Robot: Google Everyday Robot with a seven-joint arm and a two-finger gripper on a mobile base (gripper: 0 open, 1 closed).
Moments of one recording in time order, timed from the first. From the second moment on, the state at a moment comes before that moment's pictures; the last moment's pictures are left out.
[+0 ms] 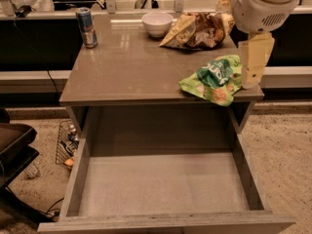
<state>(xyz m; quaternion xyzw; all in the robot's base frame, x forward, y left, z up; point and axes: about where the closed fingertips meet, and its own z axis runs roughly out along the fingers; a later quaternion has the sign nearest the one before) 0.533 -0.167 0.993 -0.75 0.63 -0.16 0.16</state>
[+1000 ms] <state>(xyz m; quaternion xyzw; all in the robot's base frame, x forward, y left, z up) 0.568 -0.207 0.977 -0.78 0.59 -0.14 0.14</state>
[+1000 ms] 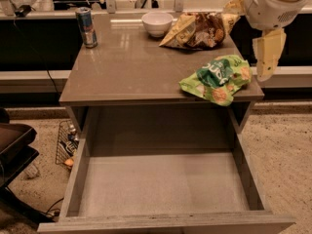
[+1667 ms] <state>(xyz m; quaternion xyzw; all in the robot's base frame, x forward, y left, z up) 0.595 -0.245 0.934 -0.82 0.55 -0.10 0.13</state>
